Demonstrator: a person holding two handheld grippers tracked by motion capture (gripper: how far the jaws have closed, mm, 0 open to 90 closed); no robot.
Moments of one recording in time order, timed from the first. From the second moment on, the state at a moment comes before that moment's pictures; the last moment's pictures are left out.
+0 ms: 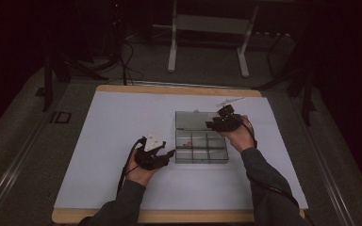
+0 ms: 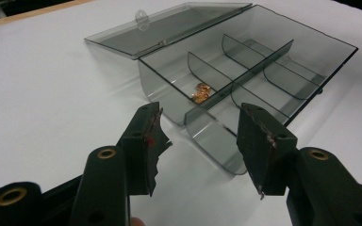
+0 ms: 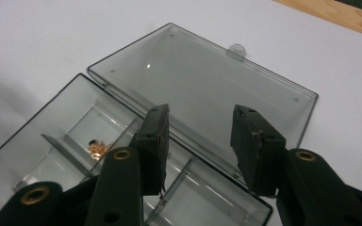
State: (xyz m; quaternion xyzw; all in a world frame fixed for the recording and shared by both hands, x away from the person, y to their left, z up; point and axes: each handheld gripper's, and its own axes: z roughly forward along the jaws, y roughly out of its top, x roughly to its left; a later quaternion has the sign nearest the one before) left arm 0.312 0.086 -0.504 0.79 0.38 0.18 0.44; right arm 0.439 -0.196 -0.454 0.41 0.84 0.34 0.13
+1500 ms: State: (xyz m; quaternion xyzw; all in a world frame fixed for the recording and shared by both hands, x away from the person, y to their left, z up) left arm 0.330 0.062 -0.524 0.81 0.37 0.15 0.43; right arm 0.468 -0.239 -0.498 0.54 0.76 0.36 0.04
